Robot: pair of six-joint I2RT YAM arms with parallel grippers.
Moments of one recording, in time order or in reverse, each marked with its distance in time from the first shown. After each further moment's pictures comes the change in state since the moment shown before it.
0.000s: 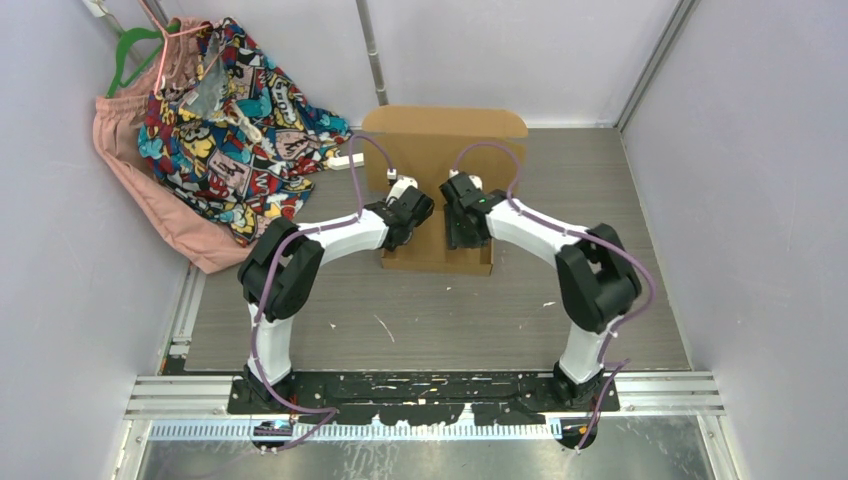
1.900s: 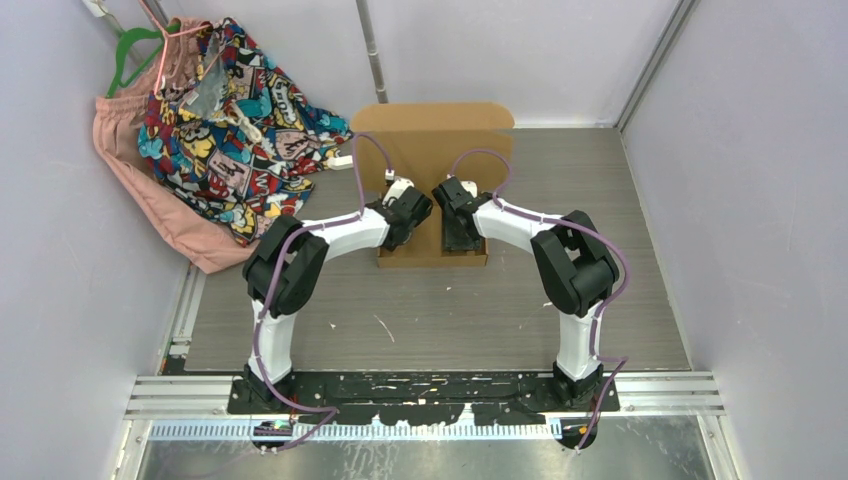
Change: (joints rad) left arm 0.010 0.035 0.016 -0.029 -0.066 0.014; right arm 0.013 0.198 0.039 0.073 0.032 0.072
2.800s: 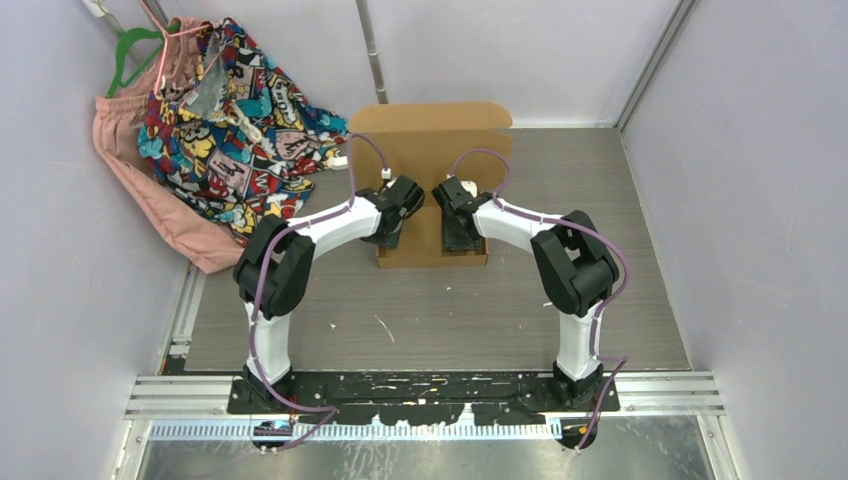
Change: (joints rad) left arm 0.046 -0.041 0.075 -0.224 0.231 0.031; right arm 0.000 0.002 0.002 -0.001 0.000 -0.001
